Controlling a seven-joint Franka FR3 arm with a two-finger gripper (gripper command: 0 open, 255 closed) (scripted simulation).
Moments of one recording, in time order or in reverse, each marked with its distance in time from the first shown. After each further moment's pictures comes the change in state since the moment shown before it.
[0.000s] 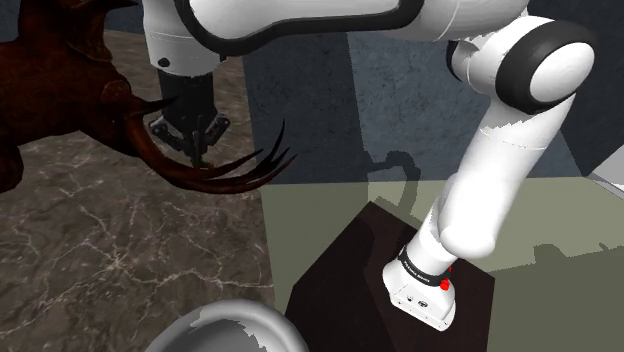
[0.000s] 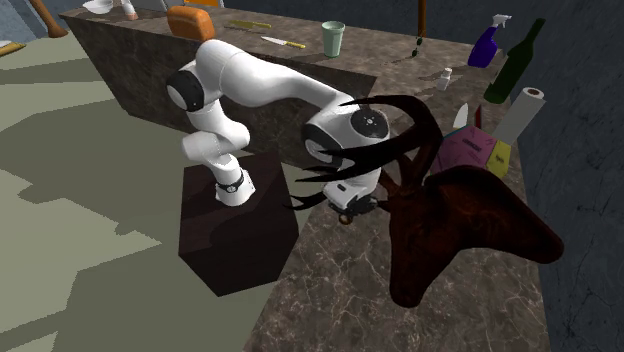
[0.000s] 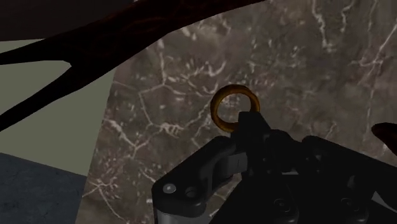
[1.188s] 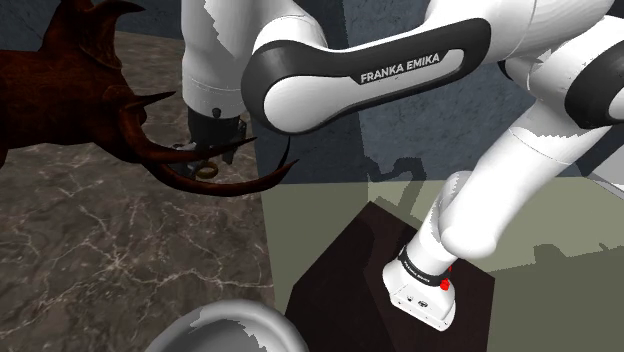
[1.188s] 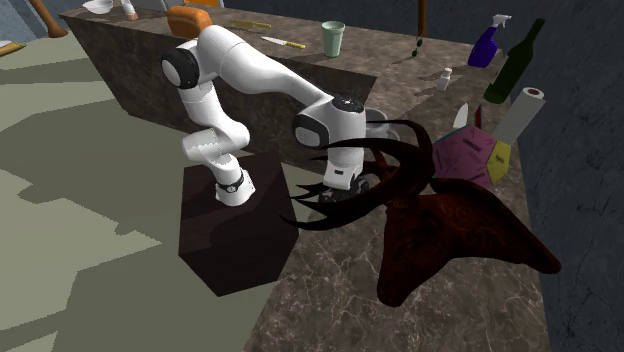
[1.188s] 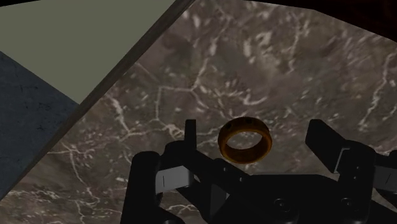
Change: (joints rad) arm 0.016 -0.238 0.020 -0.365 -0.086 0.329 -0.364
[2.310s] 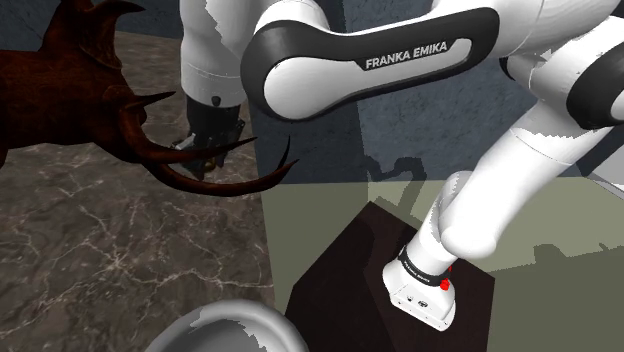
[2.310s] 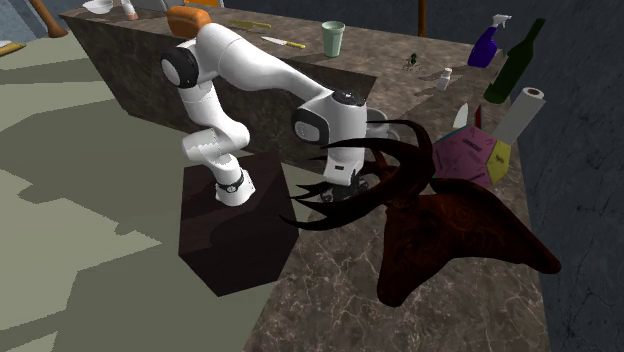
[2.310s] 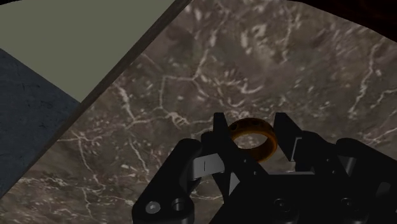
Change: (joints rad) arm -0.001 -0.009 -0.003 0.033 0.007 -0.038 -0.010
